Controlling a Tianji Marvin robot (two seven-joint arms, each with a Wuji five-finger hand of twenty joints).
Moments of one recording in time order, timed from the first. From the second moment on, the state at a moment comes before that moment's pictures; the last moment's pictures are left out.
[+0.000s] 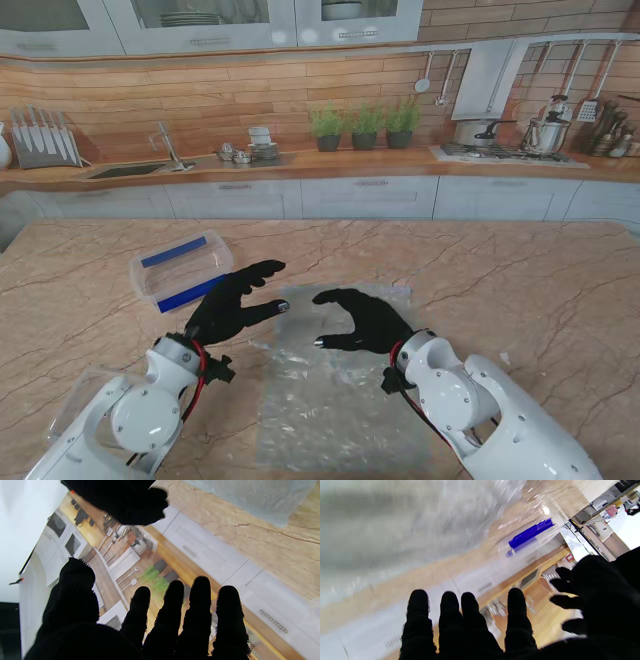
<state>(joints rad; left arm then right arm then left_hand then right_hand) 1.63 -1.14 -1.22 -1.68 0.43 -0.27 0.13 -1.52 -1.09 1.06 -1.65 -0.62 -0.04 0.07 0.83 -0.25 0.03 -0.03 0.43 0.17 0.31 0.36 0.61 0.30 0.32 0.43 0.49 0.34 0.55 0.62 0.14 0.37 0.94 0.56 0.36 -0.47 0.57 -0.02 0.19 -0.14 0.60 0.34 0.29 0.24 0.40 0.23 0.30 0.14 0.24 0.29 0.18 0.23 0.43 0.64</state>
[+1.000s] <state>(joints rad) 1.01 -1.18 -0.69 -1.10 0.67 0.10 0.17 -1.30 -1.09 0.98 -1.35 -0.91 0.03 -0.16 0.77 -0.37 0.54 -0.03 0.46 0.11 0.50 0.41 0.52 0.23 0.73 1.01 0.48 0.25 0.97 1.07 0.13 0.31 1.22 0.89 0.37 -0.51 0.60 -0.02 0.26 -0.09 0.64 0.46 0.43 0.24 1.00 0.59 0.54 0.12 1.11 0.82 0.36 0.11 1.31 0.80</state>
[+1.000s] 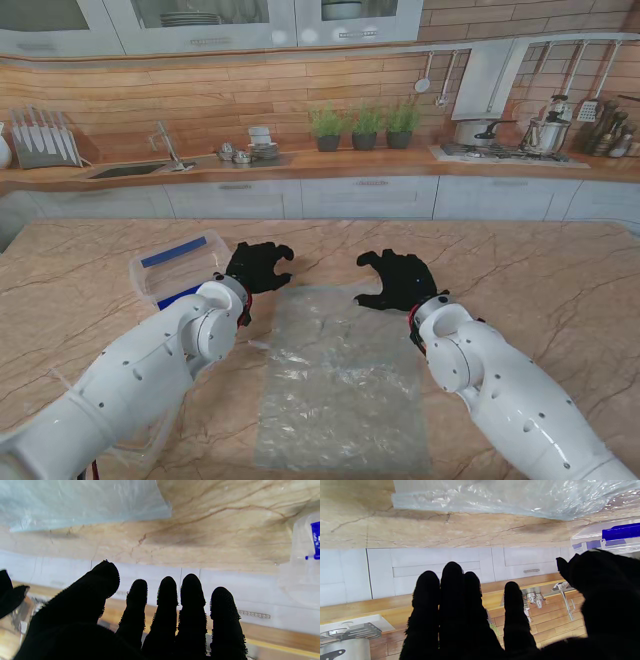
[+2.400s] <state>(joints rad) 0.87 -1.24 -0.44 -0.87 0.62 0.15 0.13 -1.16 -1.12 0.84 -1.16 -0.82 0.32 -0.08 0.72 -0.40 0.61 -0.03 0.41 0.11 0.43 0.33 0.49 0.22 0.76 1.03 0.46 0.25 0.95 1.07 0.11 0.30 1.20 0.88 0.43 -0.61 0.72 -0.03 0.20 -0.14 0.68 0.44 0.41 0.27 1.02 0.60 0.54 0.13 1.13 0.82 0.36 0.11 1.33 0.77</state>
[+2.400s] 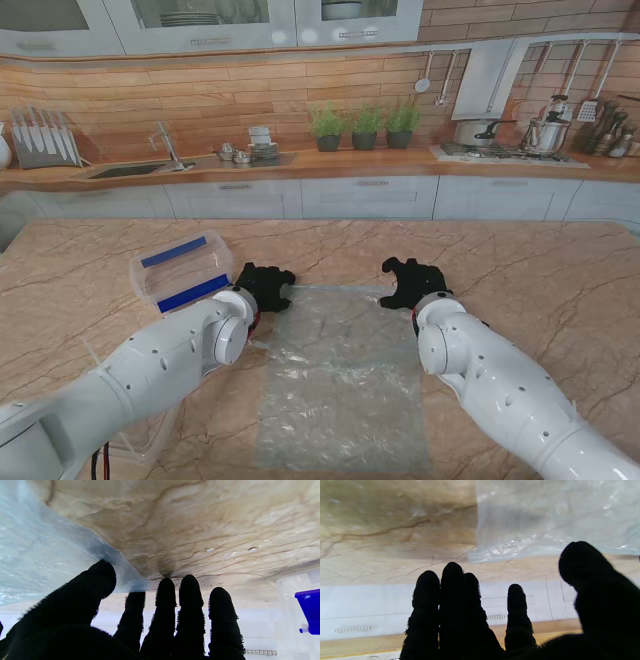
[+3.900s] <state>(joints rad) 0.98 -1.26 -0.62 -0.92 0.48 0.14 0.21 -1.16 -1.15 0.85 -1.12 -0.67 0.30 -0.11 0.90 -0.55 0.67 -0.11 0.67 0.06 1.06 0.56 1.03 0.22 0.62 0.74 0.78 0.31 0.91 0.74 0.38 0.37 1.35 0.84 0.72 -0.56 0.83 -0.12 0.72 -0.21 1.02 0.46 0.97 0.19 0.88 0.41 0.82 0.18 1.07 0.76 0.48 0.21 1.31 0.76</state>
